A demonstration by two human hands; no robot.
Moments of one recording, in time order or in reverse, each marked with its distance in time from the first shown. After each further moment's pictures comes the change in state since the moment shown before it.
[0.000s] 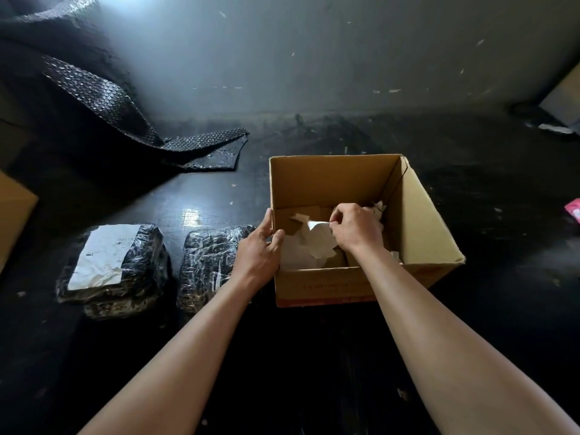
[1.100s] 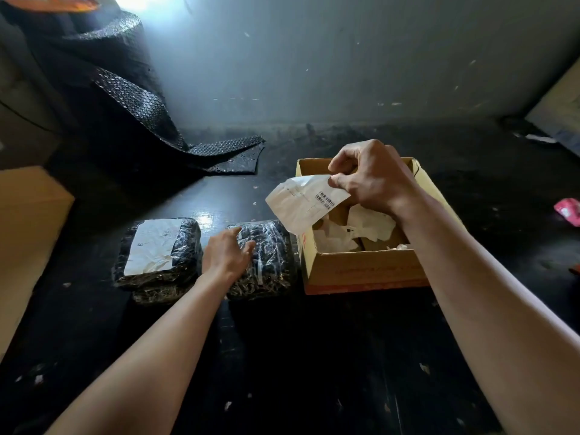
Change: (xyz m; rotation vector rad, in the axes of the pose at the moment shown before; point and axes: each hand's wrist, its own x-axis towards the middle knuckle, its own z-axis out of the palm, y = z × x) left_hand -0.026 -0.076 -0.107 0.341 0.103 -0.041; right_hand -0.062 -0.132 -0.124 0.098 0.006 -0.355
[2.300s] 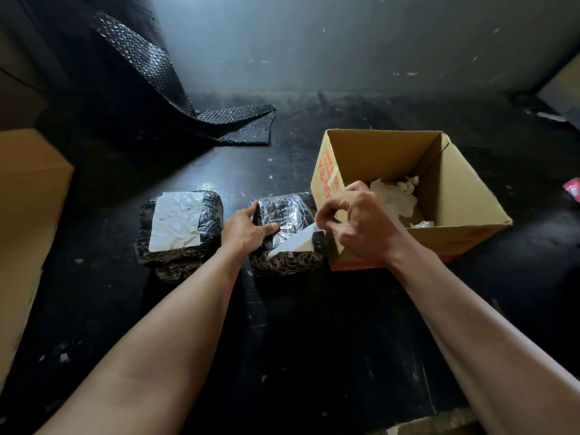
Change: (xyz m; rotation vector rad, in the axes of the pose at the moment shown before) left_hand 0.029 -0.052 0.003 -0.352 -0.244 -0.172; right_hand -0.049 -0.053 0.106 0.056 -0.198 -0.034
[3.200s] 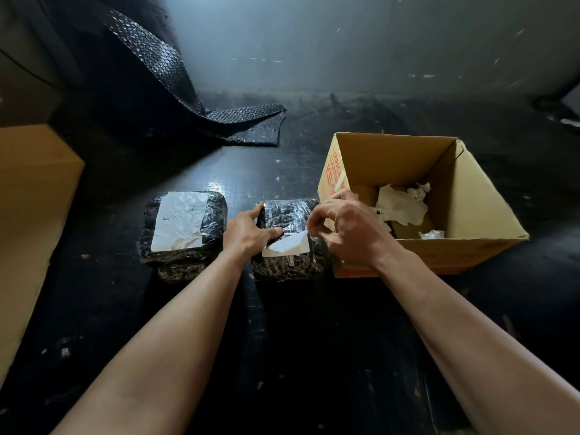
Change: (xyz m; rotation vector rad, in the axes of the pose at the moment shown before) left_hand 0.000 0.004 0.000 0.035 0.042 -0.026; right_hand 0.023 0.014 0.020 -0.035 -0.074 -0.091
